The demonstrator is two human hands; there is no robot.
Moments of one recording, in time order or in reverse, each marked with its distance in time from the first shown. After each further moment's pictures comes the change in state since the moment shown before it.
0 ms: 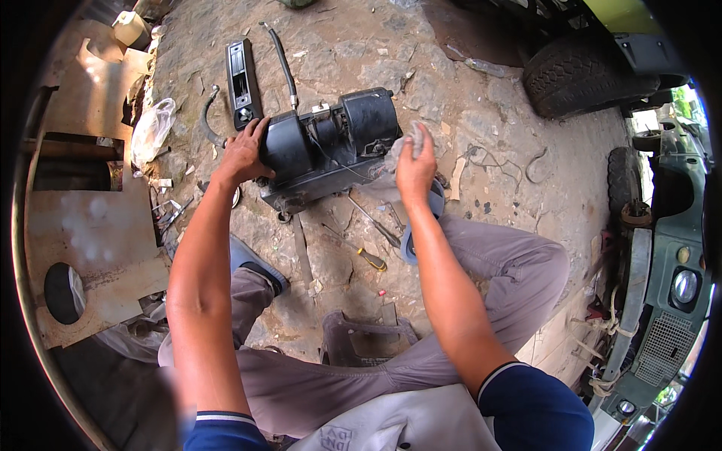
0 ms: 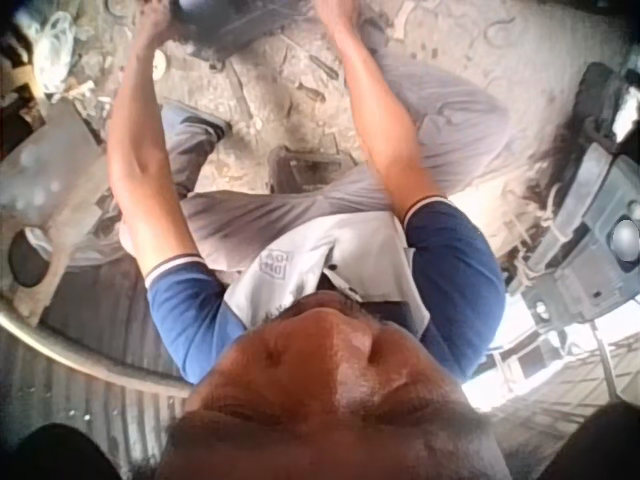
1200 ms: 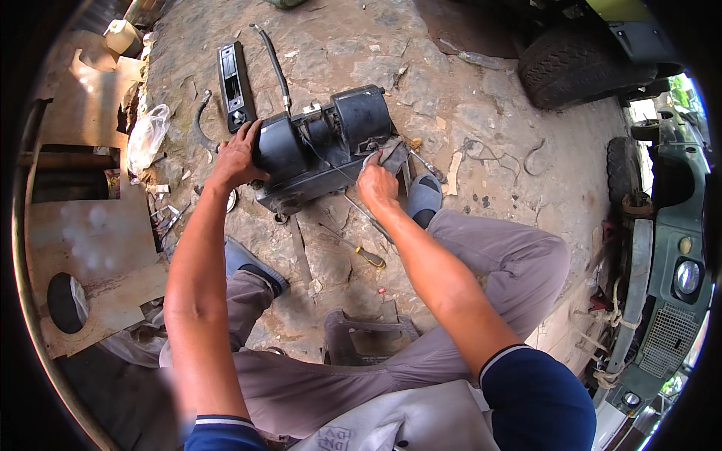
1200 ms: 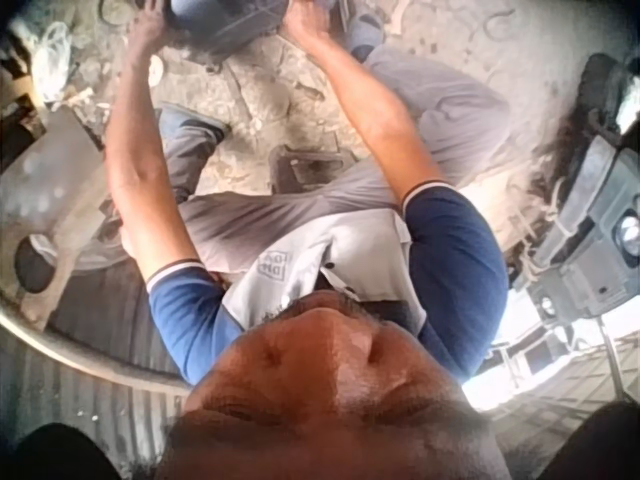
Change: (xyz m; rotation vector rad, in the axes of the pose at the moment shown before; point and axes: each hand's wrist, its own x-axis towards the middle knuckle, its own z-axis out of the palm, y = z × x) left_hand -0.001 0.003 -0.002 0.010 -0.002 -0.017; right_hand -0.031 0.021 0.044 -0.752 -0.565 0.009
